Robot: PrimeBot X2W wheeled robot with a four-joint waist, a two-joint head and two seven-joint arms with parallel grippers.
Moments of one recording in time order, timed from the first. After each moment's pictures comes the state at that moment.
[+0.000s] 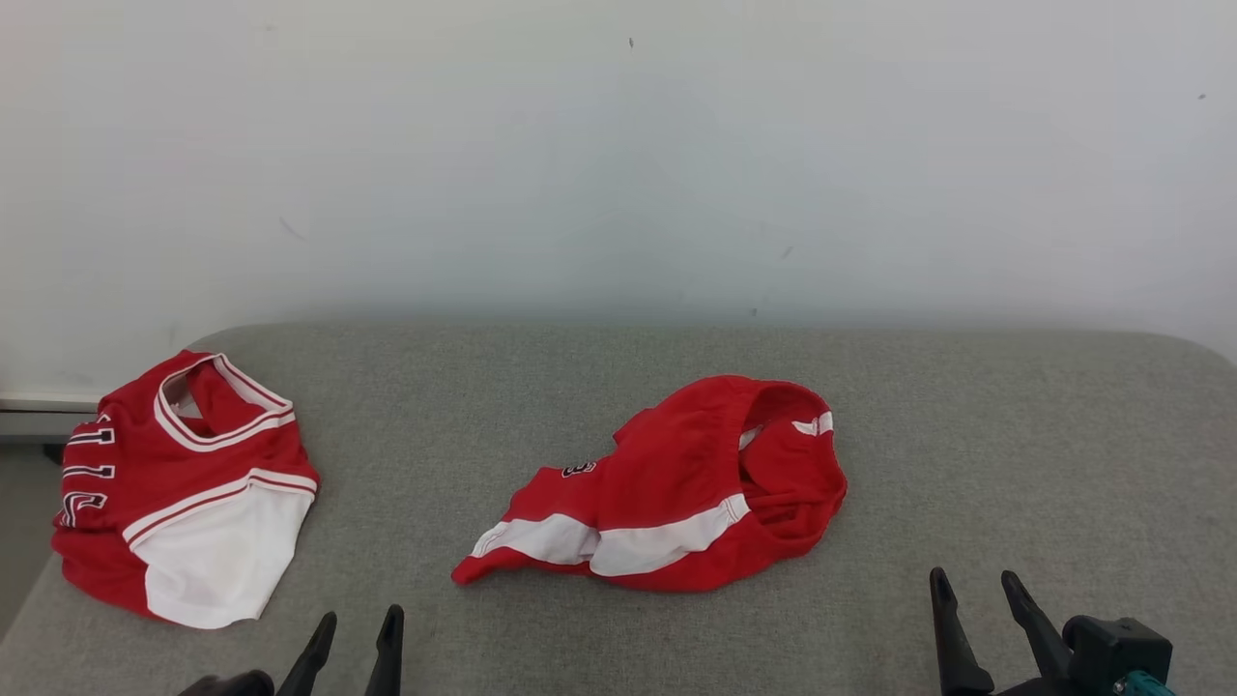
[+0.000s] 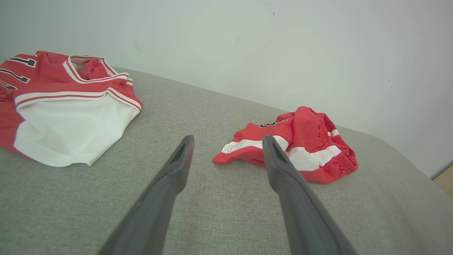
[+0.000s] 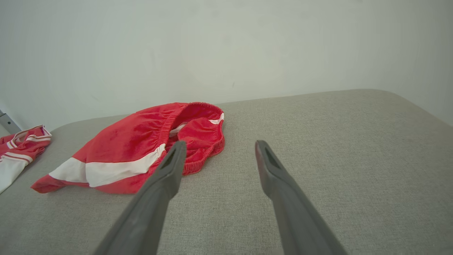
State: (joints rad) left arm -0.01 0.32 -0.52 0.21 -0.65 0.12 -0.25; right arm 0.18 -0.04 0.01 0.02 0.28 -0.07 -0.01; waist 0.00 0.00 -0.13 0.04
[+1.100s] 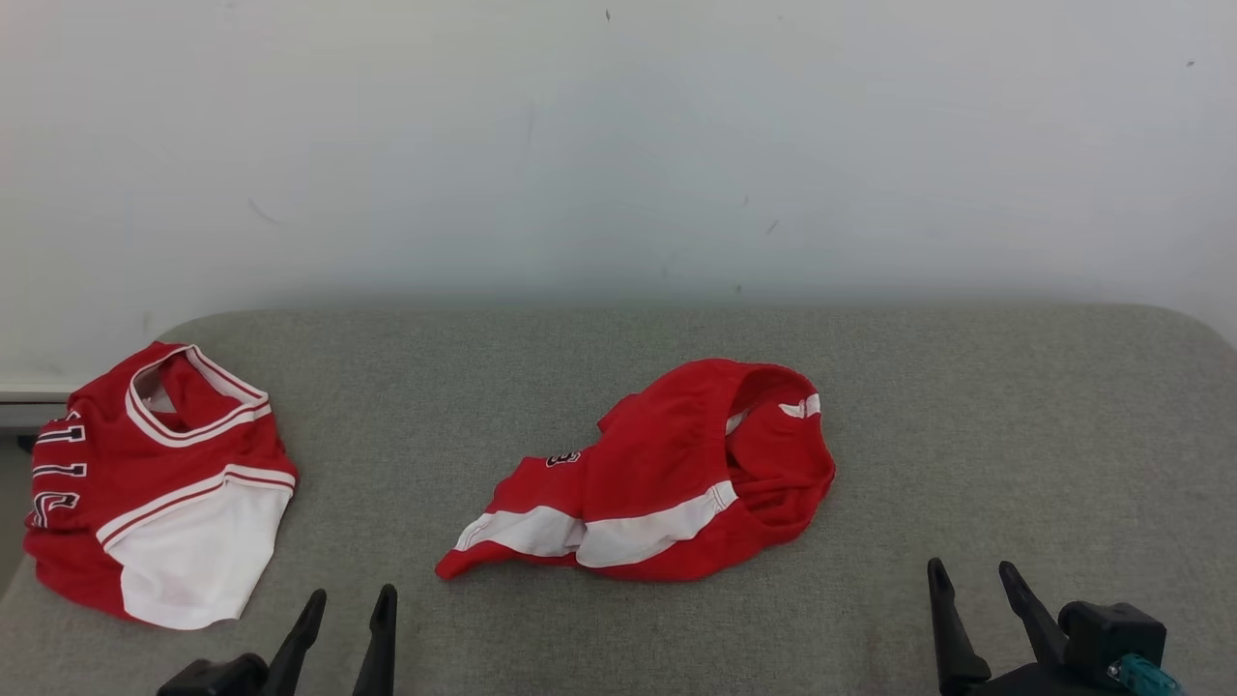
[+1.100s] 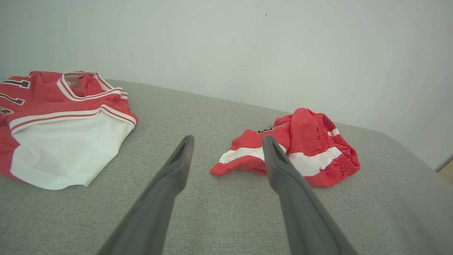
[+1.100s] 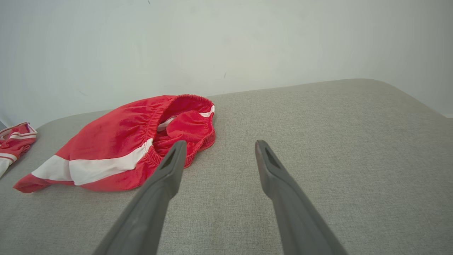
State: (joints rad) left arm 0.02 0.30 -0.43 0.12 -0.55 0.12 -0.19; right arm 0.15 -0.05 0.01 0.03 0.28 -0.08 0.01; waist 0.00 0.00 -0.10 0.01
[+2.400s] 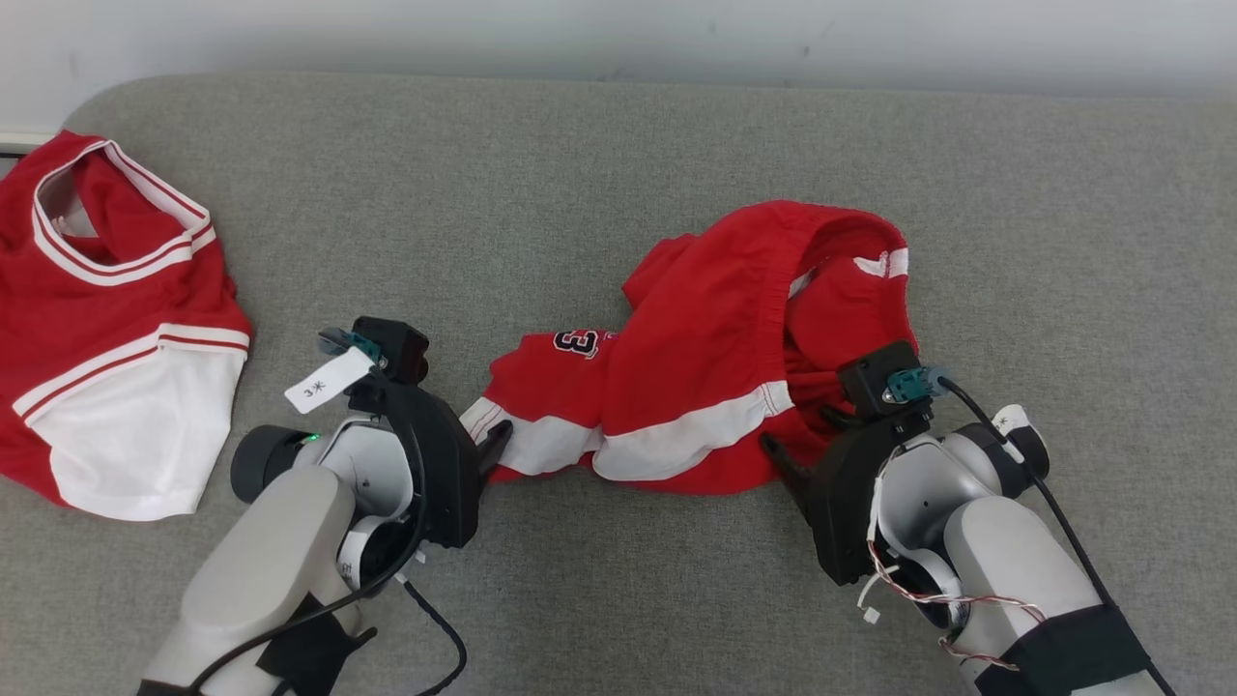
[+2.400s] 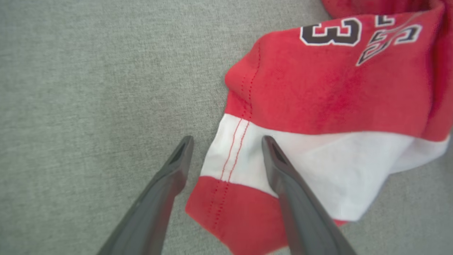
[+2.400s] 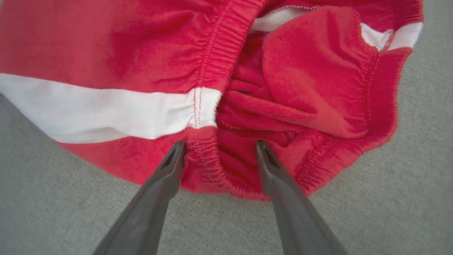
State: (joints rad) left arm -0.71 0.16 -0.63 0.69 -0.57 -0.07 0.45; right arm -0.43 -0.10 0.28 0.33 0.25 0.11 0.50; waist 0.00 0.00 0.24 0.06
